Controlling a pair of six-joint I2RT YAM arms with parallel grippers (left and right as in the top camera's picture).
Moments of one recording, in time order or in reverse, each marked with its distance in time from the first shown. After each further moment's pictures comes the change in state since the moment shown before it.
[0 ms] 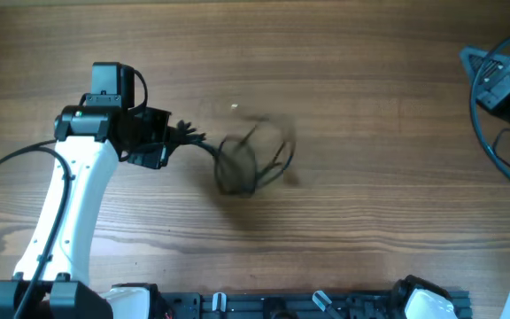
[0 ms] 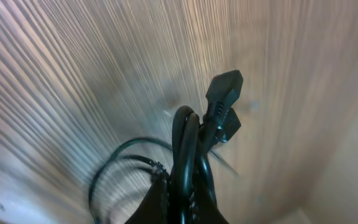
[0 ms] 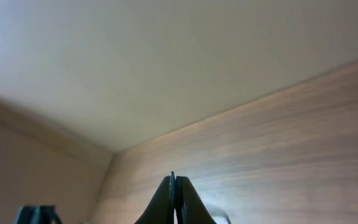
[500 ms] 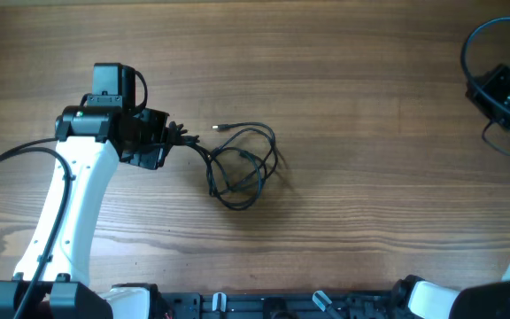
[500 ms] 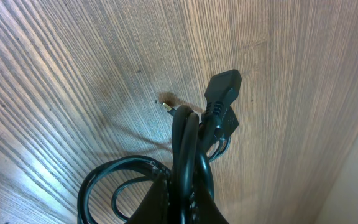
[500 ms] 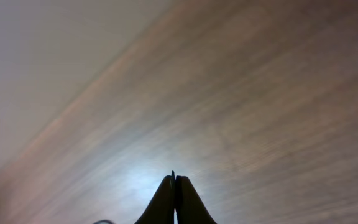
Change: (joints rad) left arm -0.001 0.000 -0.001 0.000 -0.068 0.008; right arm 0.000 0.293 0.006 -0.176 0.468 -0.128
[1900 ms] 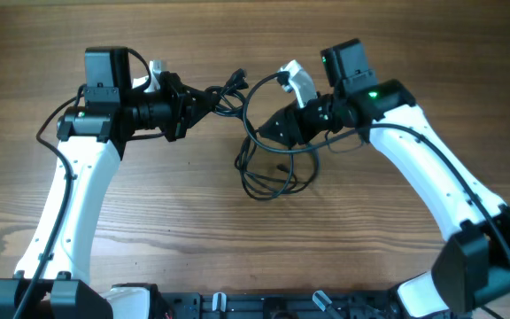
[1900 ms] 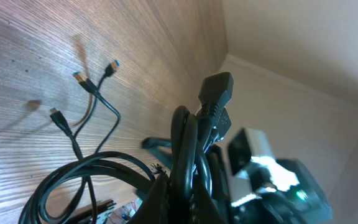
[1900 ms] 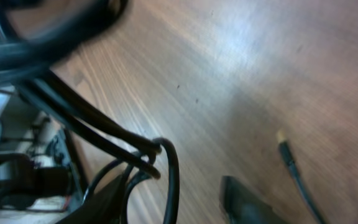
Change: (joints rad) left arm -0.002 0.003 -0.011 0.397 0.664 0.251; right arm 0.808 0.251 -0.001 0.026 -0.357 -0.439
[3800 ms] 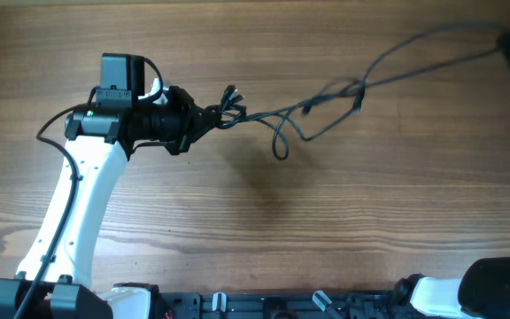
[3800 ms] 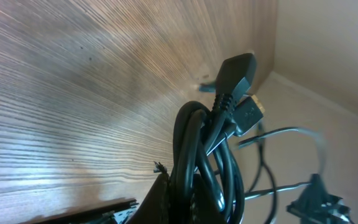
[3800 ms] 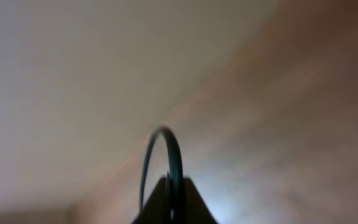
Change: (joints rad) left arm -0.048 -0.002 0.017 -0.196 -0.177 0.017; right arm -0.920 -0.126 0.278 0.071 0.078 0.641
